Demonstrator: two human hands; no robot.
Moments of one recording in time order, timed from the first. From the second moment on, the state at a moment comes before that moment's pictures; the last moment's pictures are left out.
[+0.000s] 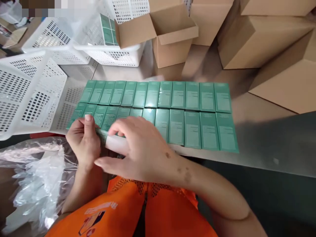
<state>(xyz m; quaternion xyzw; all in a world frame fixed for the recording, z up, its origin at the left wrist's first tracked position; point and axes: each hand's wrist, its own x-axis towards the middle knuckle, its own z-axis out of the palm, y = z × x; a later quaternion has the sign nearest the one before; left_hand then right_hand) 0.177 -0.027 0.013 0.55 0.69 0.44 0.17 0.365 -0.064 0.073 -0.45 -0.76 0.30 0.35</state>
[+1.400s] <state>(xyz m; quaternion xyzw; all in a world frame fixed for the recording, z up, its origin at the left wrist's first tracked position) 0.132 -0.033 0.009 0.57 0.60 0.23 0.51 0.397 -0.018 0.017 -0.56 -0.59 0.43 0.39</state>
